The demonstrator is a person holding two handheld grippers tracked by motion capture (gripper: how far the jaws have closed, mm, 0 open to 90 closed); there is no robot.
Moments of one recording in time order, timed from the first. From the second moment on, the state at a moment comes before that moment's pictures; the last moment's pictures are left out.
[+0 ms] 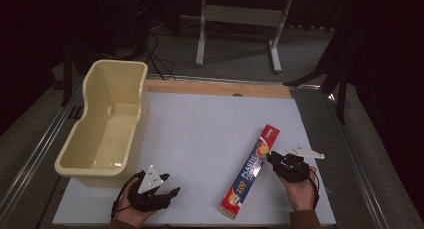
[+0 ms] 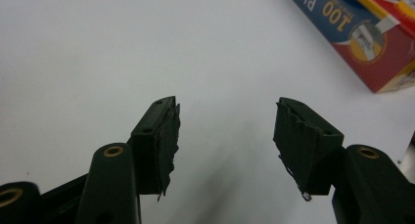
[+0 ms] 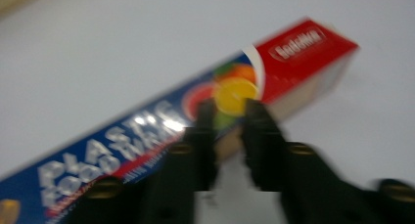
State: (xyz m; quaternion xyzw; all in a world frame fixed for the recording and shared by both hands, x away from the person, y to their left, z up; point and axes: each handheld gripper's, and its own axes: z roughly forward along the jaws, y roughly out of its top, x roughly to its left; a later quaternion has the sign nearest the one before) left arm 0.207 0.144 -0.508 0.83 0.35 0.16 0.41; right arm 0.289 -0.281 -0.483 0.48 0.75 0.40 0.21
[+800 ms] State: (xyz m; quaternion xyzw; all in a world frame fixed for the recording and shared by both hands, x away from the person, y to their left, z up) left arm 0.206 0.152 -0.507 0.81 0.36 0.18 0.42; right arm 0.360 -0.214 -0.512 0.47 0.81 0.33 0.15
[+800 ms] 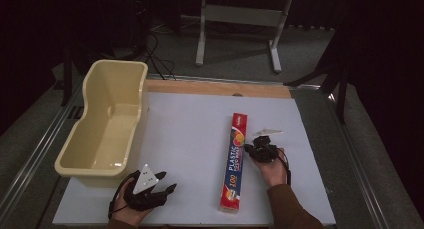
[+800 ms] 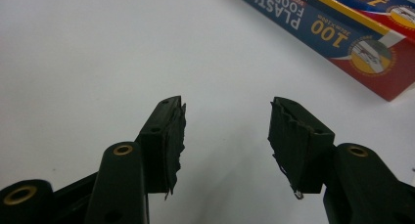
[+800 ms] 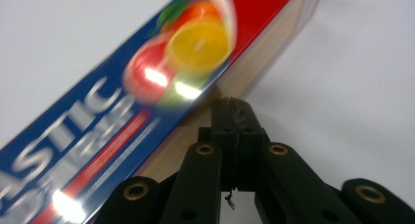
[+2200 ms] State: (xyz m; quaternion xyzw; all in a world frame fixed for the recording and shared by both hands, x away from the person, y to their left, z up) left arm 0.207 0.146 -0.511 0.82 0.35 0.19 0.41; right arm 0.316 -0.158 -0.507 0.52 0.79 0.28 0.14
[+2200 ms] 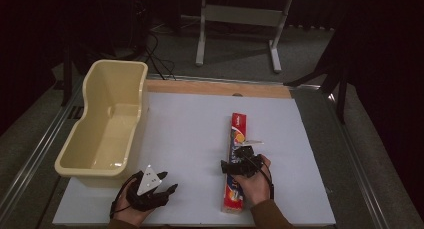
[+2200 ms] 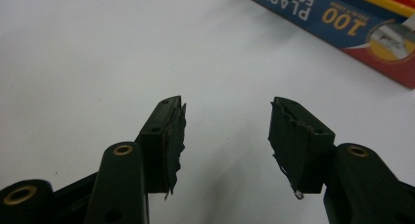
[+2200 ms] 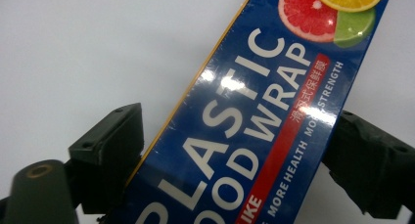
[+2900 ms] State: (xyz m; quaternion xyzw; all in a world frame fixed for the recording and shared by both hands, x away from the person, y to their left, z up) left arm 0.209 0.151 -0.510 0.81 0.36 0.20 0.41; right arm 0.319 -0.248 -0.489 0.48 0.84 0.23 0.10
